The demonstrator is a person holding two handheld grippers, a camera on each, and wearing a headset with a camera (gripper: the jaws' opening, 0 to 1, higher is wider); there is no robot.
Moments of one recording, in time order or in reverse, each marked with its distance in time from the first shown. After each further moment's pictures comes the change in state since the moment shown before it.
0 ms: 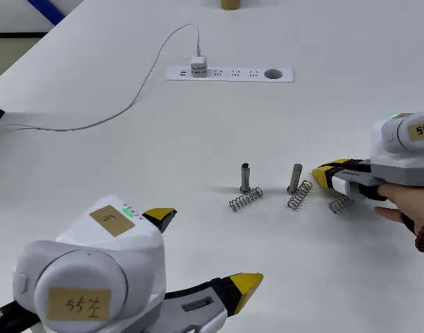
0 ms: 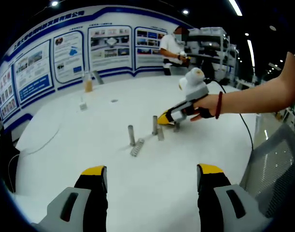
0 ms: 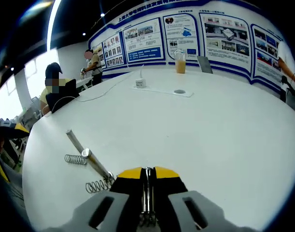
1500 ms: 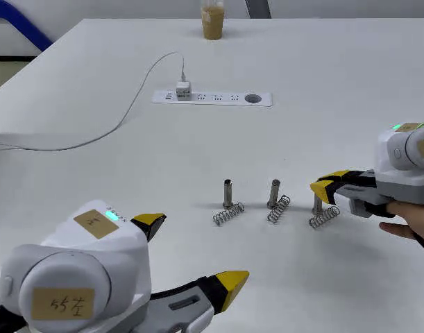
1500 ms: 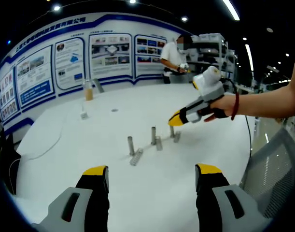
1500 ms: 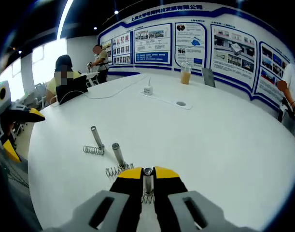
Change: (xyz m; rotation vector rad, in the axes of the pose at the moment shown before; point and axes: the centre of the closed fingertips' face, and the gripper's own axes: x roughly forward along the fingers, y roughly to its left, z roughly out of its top) left arm -0.007 -0.004 0.019 0.005 -0.075 0.000; right arm -0.060 0.014 0.013 -0.137 -0.009 -0.020
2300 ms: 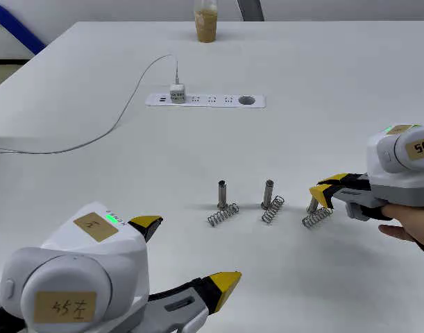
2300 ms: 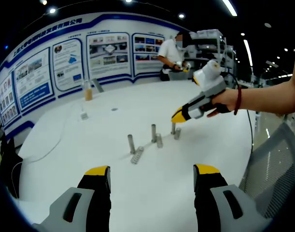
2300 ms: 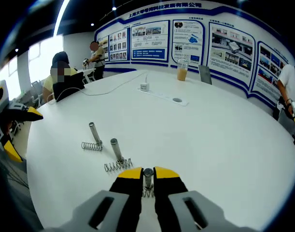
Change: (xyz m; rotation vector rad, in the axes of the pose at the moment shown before) left arm 0.001 0.000 -0.004 0.034 0.021 0.007; right arm -0.005 -0.005 -0.006 0.007 0.033 -0.036
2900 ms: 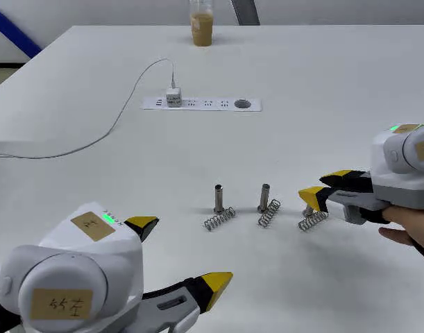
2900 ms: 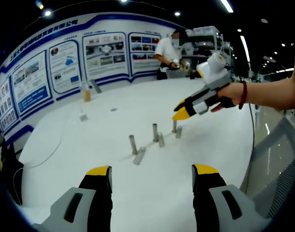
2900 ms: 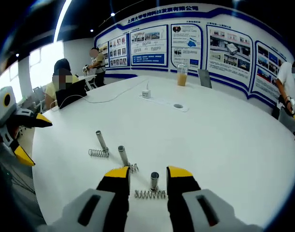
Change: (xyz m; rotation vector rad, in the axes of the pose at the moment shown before) left arm 0.004 0.007 0.000 0.039 0.012 -0.012; right arm -0.015 0.008 0.012 0.025 -0.047 0.019
